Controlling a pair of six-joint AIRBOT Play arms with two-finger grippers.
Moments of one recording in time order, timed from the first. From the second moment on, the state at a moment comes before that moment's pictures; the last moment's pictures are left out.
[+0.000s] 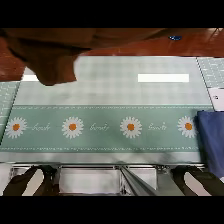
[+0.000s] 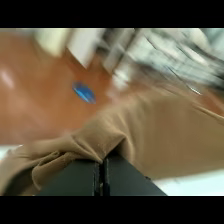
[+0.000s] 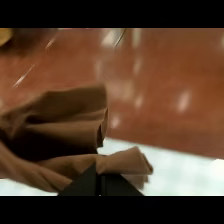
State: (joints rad) left arm 0.36 -0.81 1.58 0.62 -1.10 -1.38; right arm -0.12 -0.95 1.85 -1.09 1.23 1.42
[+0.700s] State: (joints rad) left arm 0.09 -0.49 1.67 1.26 -1.42 -1.49; right arm -0.12 -0.61 1.89 -1.45 1.61 1.57
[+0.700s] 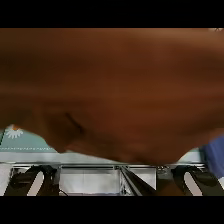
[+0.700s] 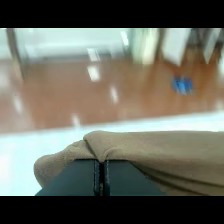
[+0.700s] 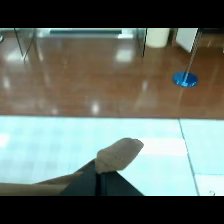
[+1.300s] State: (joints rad) left arm 0.02 -0.80 0.99 1.30 -1.20 -1.52; right arm -0.12 -0.93 1.34 -1.23 1.25 1.49
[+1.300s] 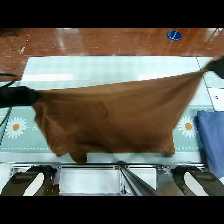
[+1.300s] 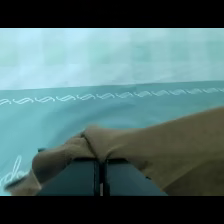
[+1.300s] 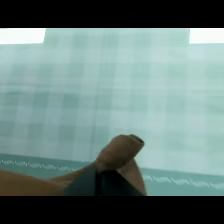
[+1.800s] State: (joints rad) left arm 0.03 -1.38 1.25 1.14 -0.98 -1.52; right arm -0.12 -1.60 1.54 -0.93 1.01 1.45
